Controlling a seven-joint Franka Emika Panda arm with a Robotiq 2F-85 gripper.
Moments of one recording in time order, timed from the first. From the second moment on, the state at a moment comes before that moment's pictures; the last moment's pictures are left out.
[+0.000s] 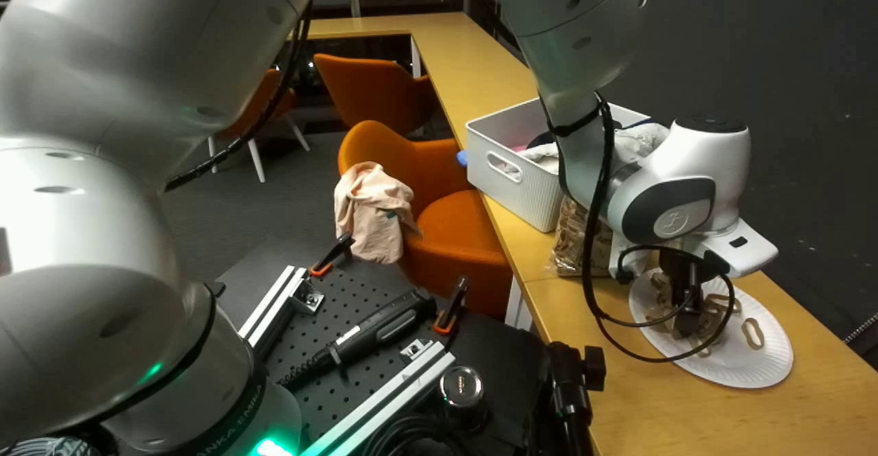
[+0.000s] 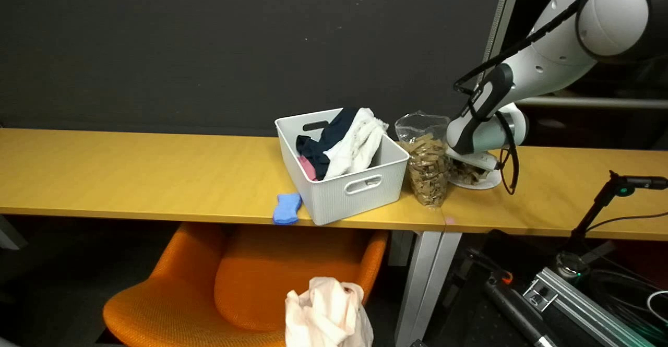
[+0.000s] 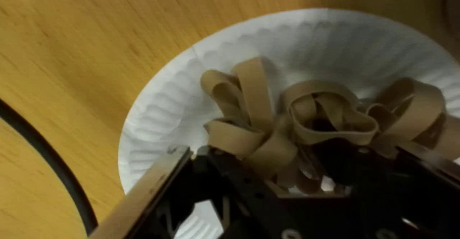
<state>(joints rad) -0.32 0.80 -0.39 -1.89 0.22 2.83 0.69</state>
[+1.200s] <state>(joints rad) -0.28 0.56 -0.48 -1.92 0.20 2.70 0.67</state>
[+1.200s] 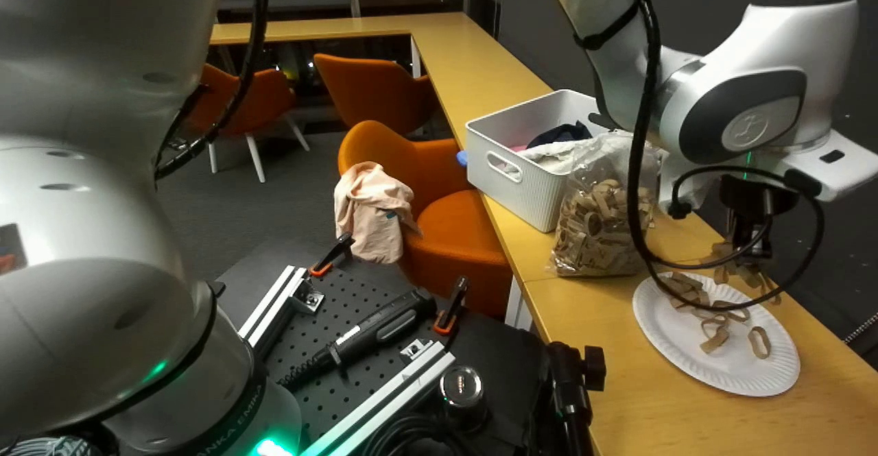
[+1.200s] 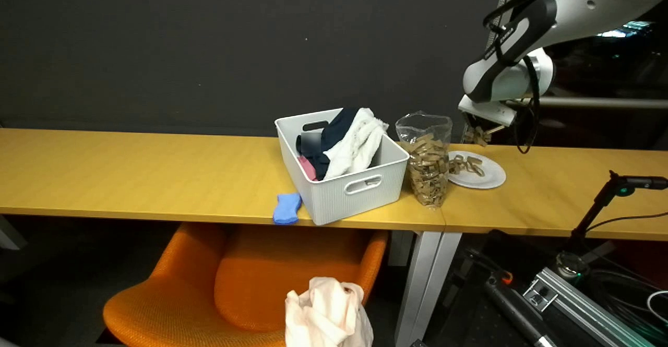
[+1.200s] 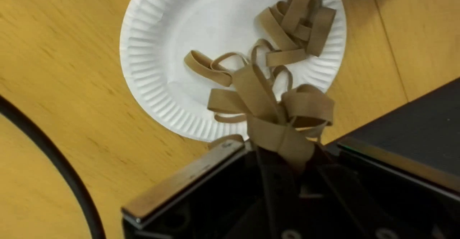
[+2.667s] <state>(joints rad) -0.15 0.09 -0.24 -2.14 0.22 2.48 0.46</state>
